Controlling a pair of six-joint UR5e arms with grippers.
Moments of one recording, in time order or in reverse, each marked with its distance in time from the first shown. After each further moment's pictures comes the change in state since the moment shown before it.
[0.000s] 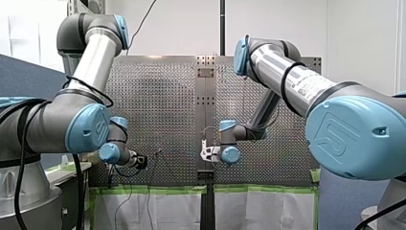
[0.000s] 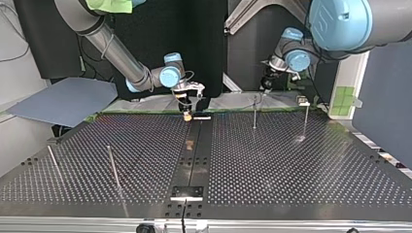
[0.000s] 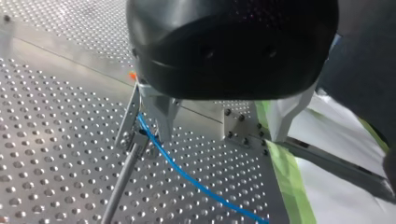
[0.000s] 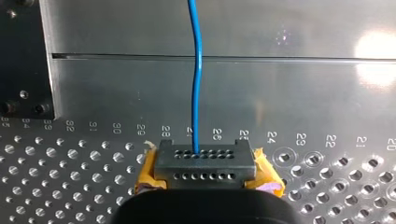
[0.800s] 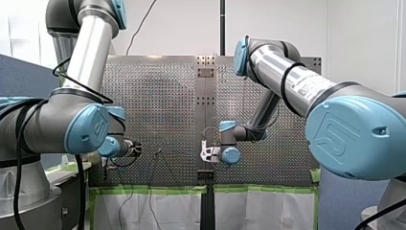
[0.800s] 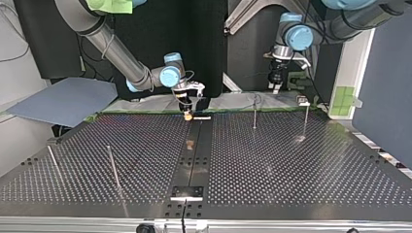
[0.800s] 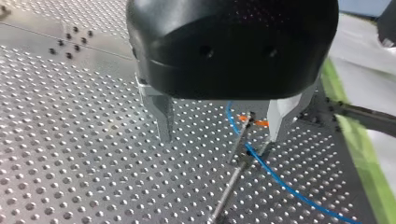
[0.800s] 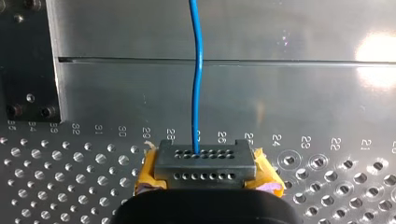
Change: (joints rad) left arm -0.044 0.186 -0.194 0.211 -0.201 -0.127; right arm 0.000 0.003 0.000 0.000 -0.009 0.003
